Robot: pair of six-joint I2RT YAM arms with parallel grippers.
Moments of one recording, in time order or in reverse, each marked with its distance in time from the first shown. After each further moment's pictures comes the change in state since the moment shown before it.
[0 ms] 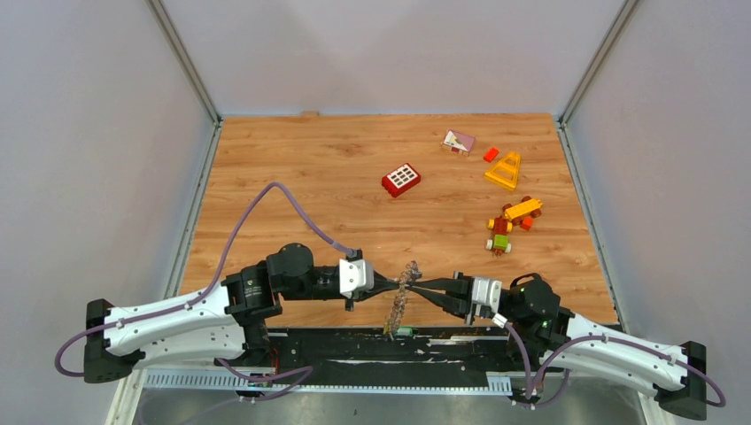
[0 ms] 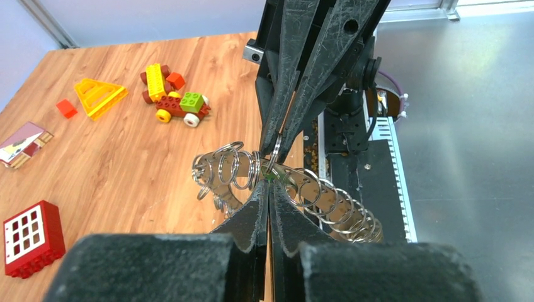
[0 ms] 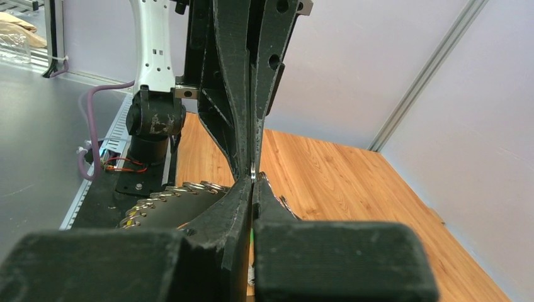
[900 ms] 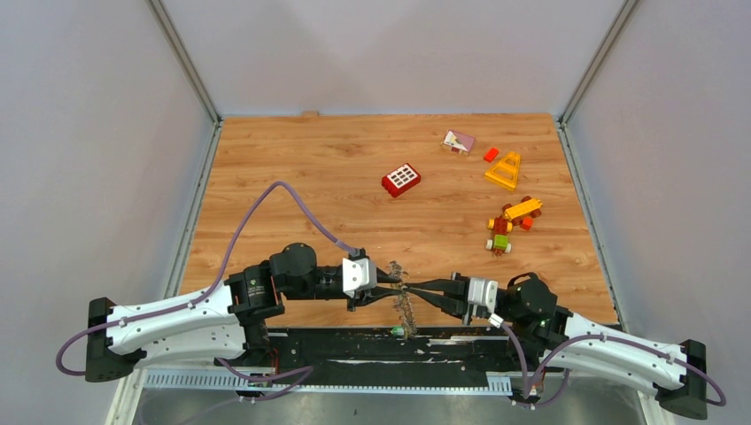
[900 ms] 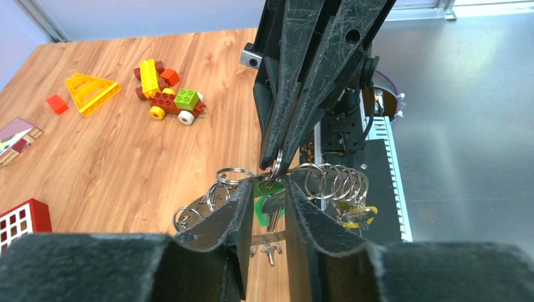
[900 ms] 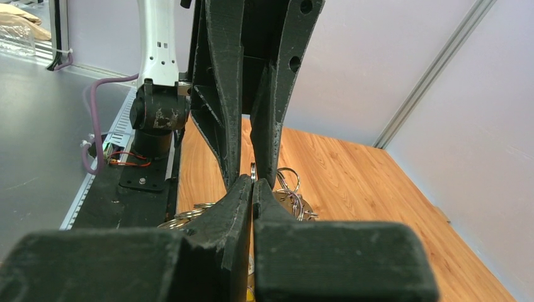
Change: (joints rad) left arm 0.000 0.022 0.000 0.008 0.005 -0.018; right arm 0.000 0.020 0.000 0.001 -0.013 -0.002
